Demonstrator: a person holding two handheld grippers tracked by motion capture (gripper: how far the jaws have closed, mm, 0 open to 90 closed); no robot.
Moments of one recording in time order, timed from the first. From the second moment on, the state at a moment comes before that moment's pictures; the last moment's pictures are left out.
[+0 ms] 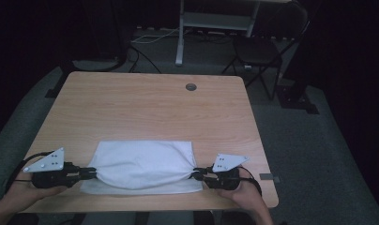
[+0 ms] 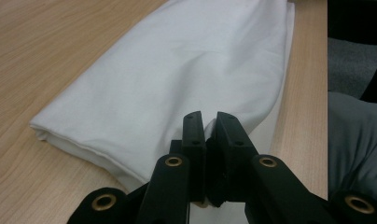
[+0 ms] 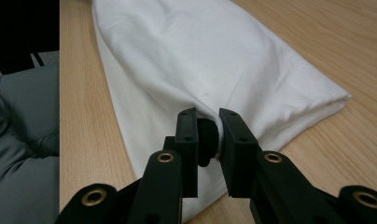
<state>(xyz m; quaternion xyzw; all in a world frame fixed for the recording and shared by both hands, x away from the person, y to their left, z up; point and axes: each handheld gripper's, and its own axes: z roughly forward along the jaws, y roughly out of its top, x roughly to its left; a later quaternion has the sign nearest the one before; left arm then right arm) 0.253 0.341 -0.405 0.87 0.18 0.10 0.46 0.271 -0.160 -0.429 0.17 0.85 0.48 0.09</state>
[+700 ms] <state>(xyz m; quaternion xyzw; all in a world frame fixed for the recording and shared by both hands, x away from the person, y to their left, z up) 0.254 0.342 -0.416 0.88 0.18 0.07 0.44 0.268 -0.166 -0.435 0.17 0.86 0.47 0.07</state>
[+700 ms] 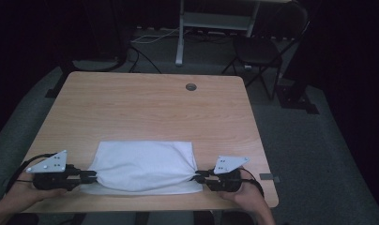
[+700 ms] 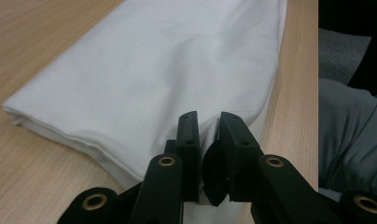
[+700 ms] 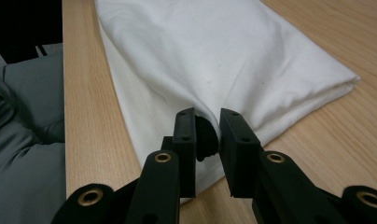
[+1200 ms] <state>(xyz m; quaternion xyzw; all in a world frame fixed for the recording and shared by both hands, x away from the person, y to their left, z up) 0.255 0.352 -0.407 0.87 0.19 0.07 0.45 0.266 -0.179 -0.422 0.17 0.85 0.50 0.07</state>
